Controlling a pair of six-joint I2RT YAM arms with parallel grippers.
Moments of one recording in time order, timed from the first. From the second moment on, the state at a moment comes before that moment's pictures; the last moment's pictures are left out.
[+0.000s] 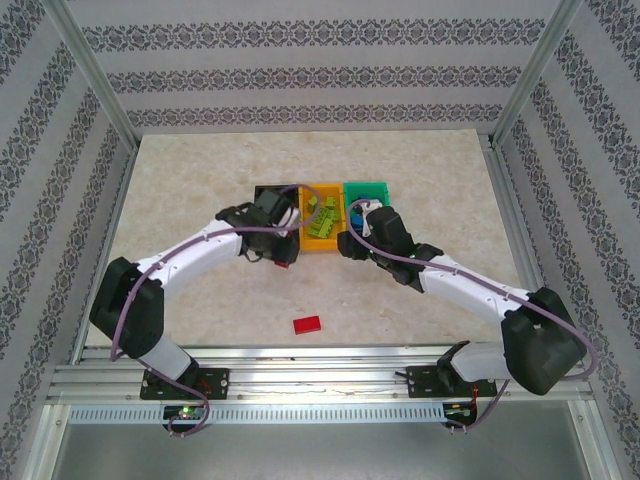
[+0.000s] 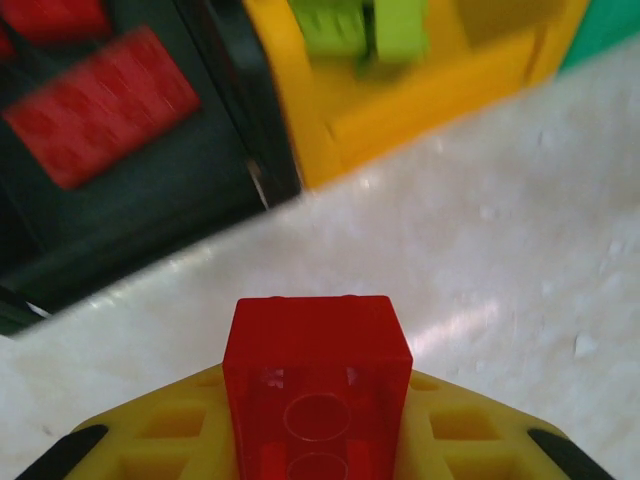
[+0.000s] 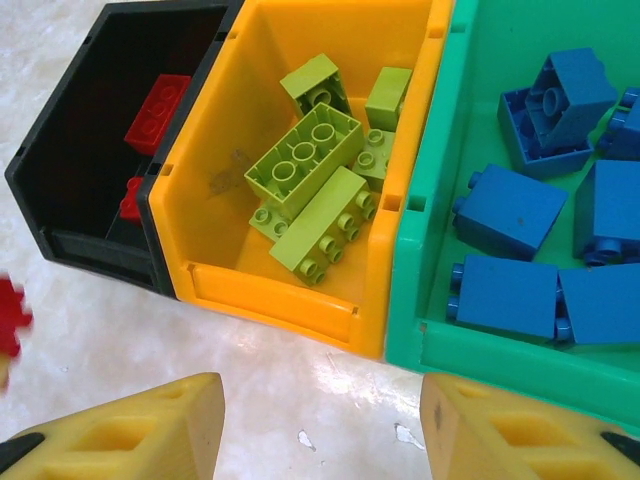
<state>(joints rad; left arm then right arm) -0.54 1.58 1.19 -0.72 0.11 -0.25 0.60 1.32 0.75 -0.10 0.00 0.42</state>
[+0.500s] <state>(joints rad) -0.36 1.79 1.46 -0.64 0.14 -0.34 0.60 1.18 0.67 -0.13 0.04 0.43</state>
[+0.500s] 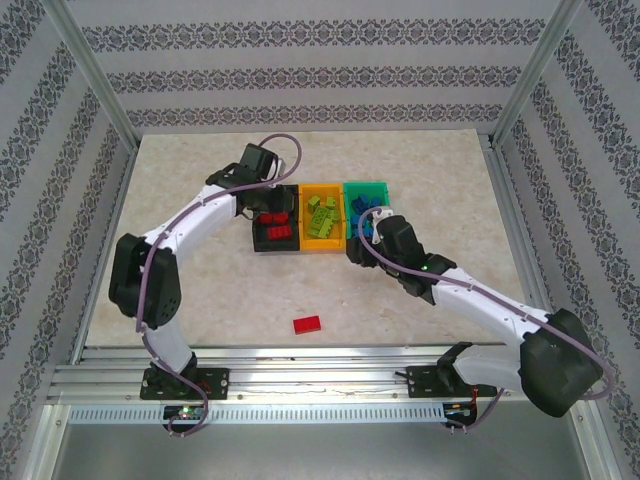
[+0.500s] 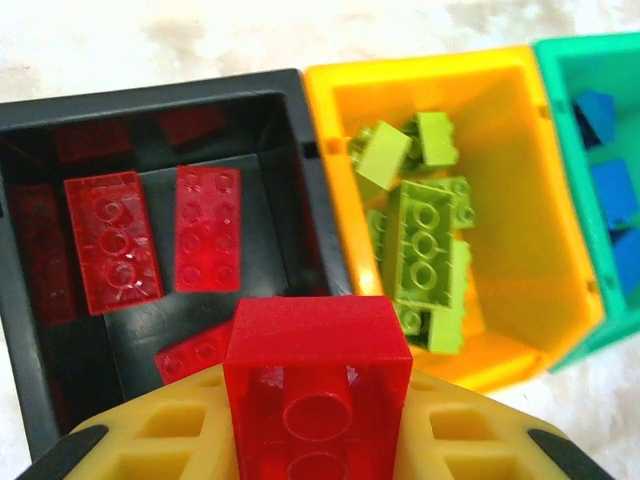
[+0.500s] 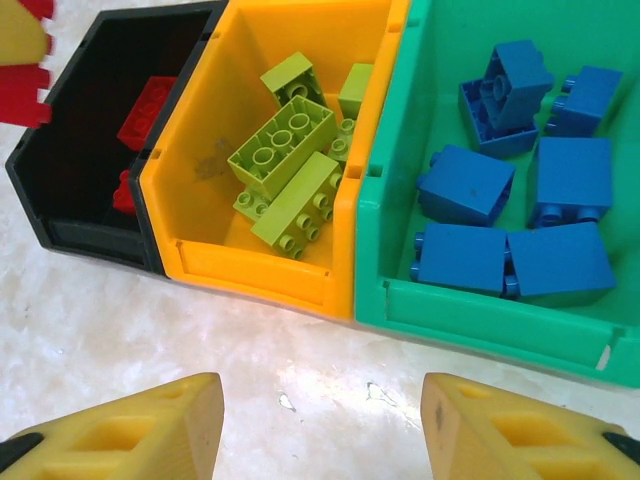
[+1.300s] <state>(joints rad) -0.33 1.77 1.39 -0.55 0.19 -0.39 0.60 1.11 0.60 -0.18 0.06 0.47</state>
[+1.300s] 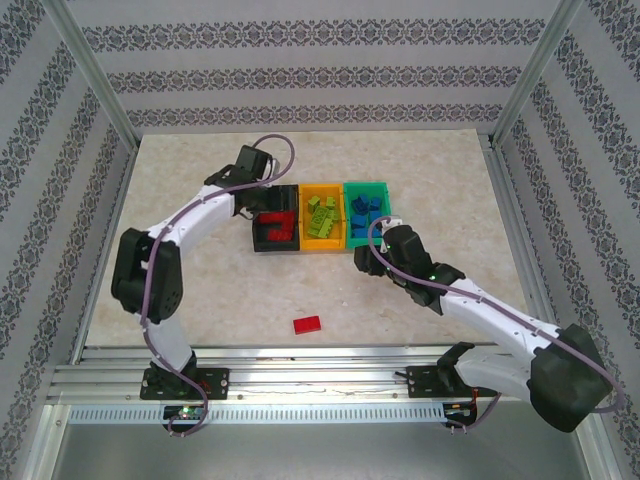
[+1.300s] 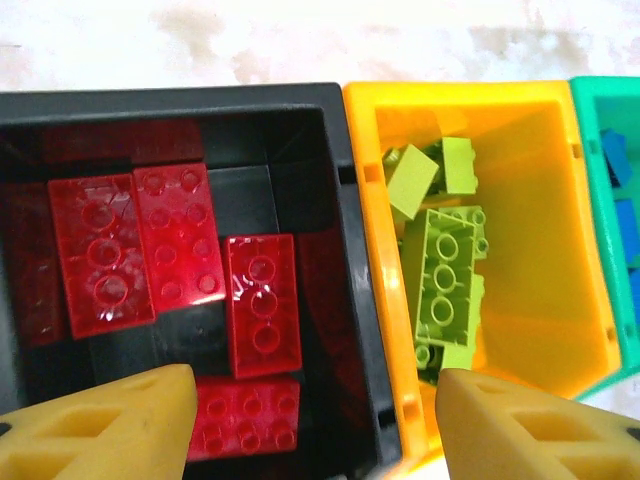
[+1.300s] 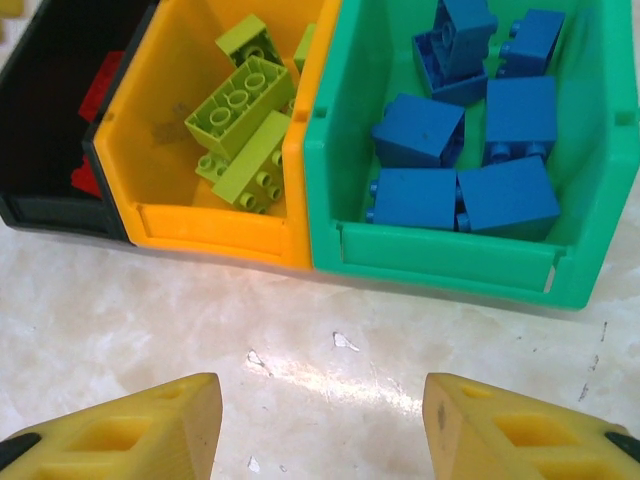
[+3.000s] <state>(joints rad) -0.24 1.37 0.78 -0.30 0.28 -0.53 1.06 1.60 0.97 -0.54 -0.13 0.10</state>
